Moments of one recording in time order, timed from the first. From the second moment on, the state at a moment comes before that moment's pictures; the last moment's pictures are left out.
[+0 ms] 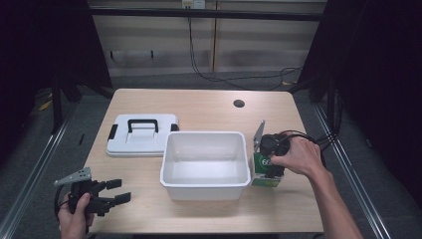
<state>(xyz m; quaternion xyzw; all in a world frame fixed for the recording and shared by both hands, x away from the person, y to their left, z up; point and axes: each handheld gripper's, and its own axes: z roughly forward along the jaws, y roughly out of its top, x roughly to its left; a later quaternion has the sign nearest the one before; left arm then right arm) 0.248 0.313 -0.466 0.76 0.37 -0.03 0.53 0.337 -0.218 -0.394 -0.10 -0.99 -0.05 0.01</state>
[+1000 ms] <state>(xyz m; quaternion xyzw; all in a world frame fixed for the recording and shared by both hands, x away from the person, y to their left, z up) 0.248 0.312 -0.466 0.76 0.37 -0.03 0.53 0.331 -0.231 -0.347 -0.11 -0.99 -0.05 -0.01</state>
